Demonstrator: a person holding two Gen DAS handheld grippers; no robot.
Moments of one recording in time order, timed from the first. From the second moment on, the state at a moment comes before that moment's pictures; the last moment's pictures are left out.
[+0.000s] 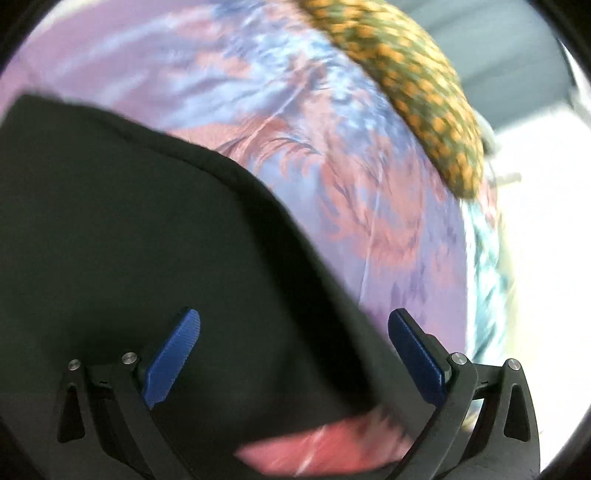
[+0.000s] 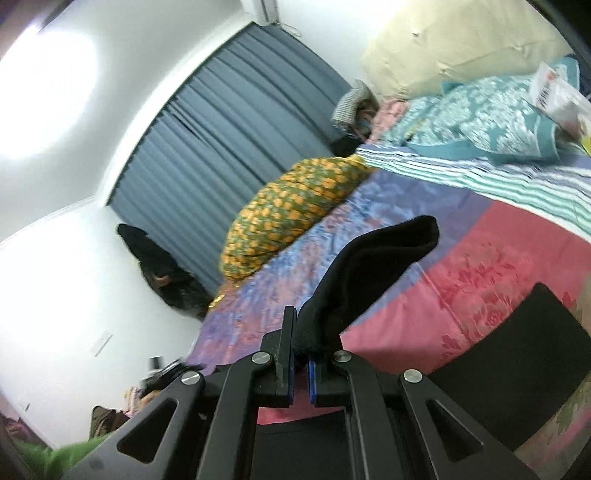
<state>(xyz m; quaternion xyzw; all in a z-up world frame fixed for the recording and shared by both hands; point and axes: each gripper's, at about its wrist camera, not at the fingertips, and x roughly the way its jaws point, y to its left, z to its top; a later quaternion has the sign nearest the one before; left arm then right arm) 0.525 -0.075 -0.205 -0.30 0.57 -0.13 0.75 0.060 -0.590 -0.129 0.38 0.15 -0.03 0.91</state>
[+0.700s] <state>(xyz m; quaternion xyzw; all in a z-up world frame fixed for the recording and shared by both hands) 0.304 -0.005 -0.108 -0.20 0.43 -0.15 0.87 0.062 -0.651 -0.116 0.30 0.27 -0.01 0.91</state>
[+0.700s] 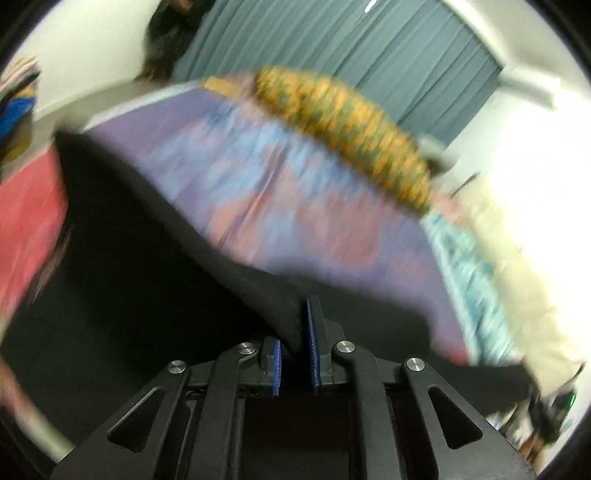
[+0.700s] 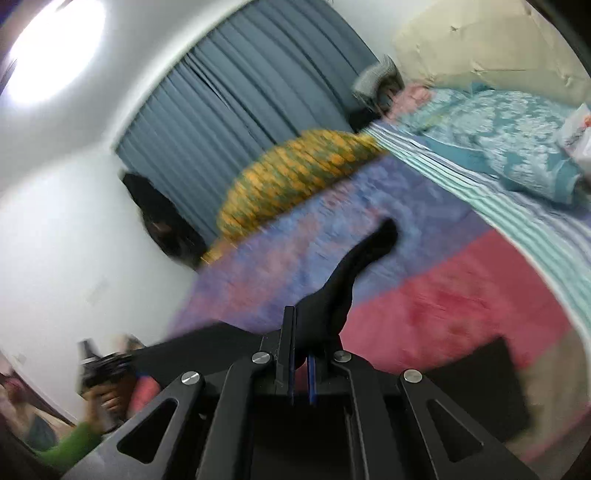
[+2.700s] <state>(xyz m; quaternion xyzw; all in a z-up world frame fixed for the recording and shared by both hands) 0.156 0.004 -0.177 -0.11 0.54 -0.10 0.83 0.070 -0.540 -0.179 0.14 0.41 -0.14 0.89</state>
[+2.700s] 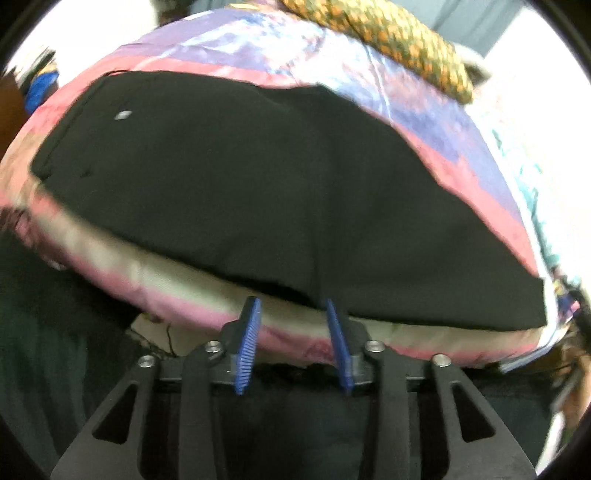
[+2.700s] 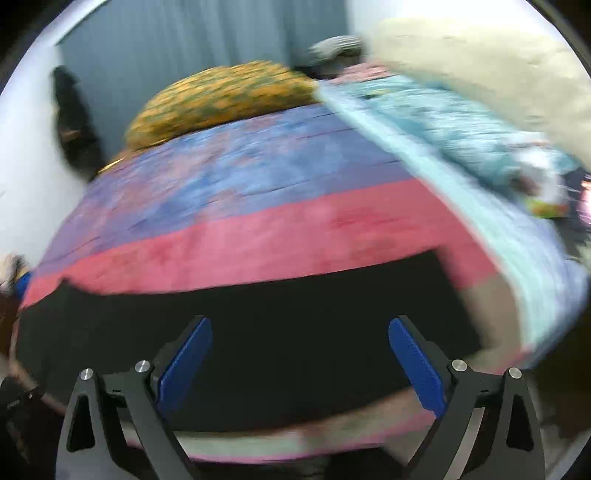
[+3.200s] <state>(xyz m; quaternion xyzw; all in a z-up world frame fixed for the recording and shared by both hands) 0.217 0.073 -0.207 0.06 0.52 0.11 0.85 0.091 -0.465 -0.229 0.09 0.41 -0.09 0.90</state>
